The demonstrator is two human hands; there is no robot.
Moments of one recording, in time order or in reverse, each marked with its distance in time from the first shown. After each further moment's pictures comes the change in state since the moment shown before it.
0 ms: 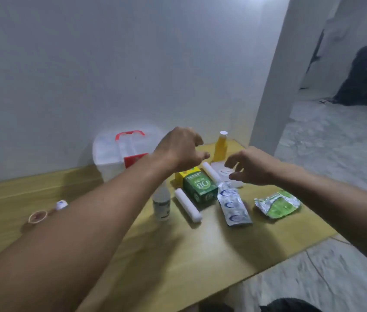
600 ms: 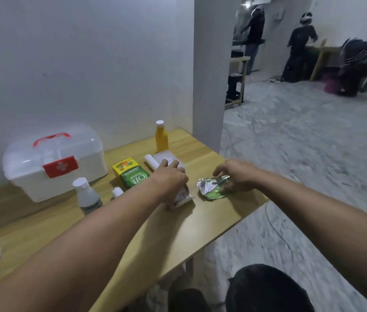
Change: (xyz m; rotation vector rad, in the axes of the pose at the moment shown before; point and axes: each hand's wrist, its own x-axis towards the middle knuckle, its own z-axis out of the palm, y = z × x) left_hand 0.014 0.073 0.139 0.720 -0.458 0.474; right_hand -0.093 0.106 0.035 0.011 -0.235 0.361
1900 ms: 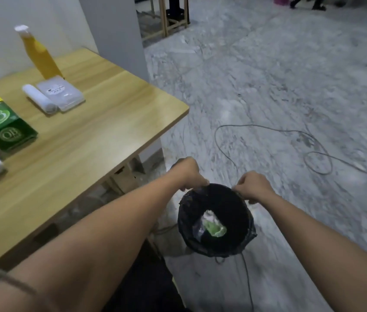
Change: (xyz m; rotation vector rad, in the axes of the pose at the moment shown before) left_hand 0.066 0.260 0.040 -1.036 -0.404 -0.069; right_hand -0.187 0.156 0.213 0.577 -0.072 0.873
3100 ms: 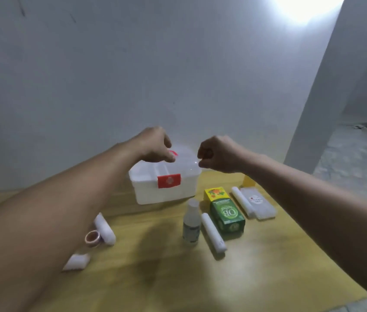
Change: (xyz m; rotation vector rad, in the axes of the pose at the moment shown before) left_hand -0.310 -0.252 -0.367 -0.008 0.850 -0.280; right_hand -0.218 -0.549 -0.010 -0.324 0.115 -1.453
